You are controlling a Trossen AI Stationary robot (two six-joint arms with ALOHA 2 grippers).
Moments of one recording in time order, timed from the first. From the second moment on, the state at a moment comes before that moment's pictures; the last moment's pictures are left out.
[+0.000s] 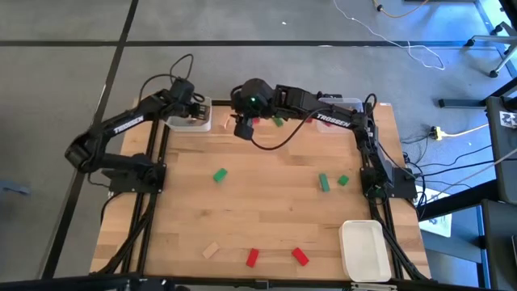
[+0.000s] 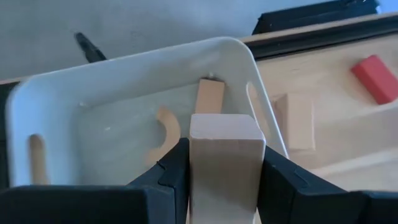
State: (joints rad) left arm 0.91 1.21 0.82 -0.51 -0.17 -0.41; right arm -0.20 2.13 2.34 -0.86 0.19 -0.17
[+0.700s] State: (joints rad) left arm 0.96 1.39 0.82 -0.40 -0.22 -0.44; right arm -0.23 2.13 2.34 -0.86 0.19 -0.27
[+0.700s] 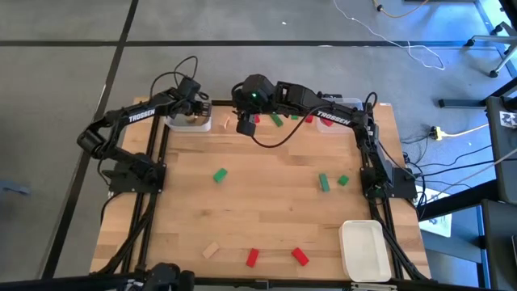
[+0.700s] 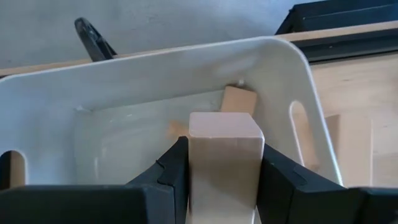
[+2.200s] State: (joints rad) left arm 0.76 1.32 0.82 -0.90 0.36 0.19; right arm -0.23 2.13 2.34 -1.01 -0.03 -0.57
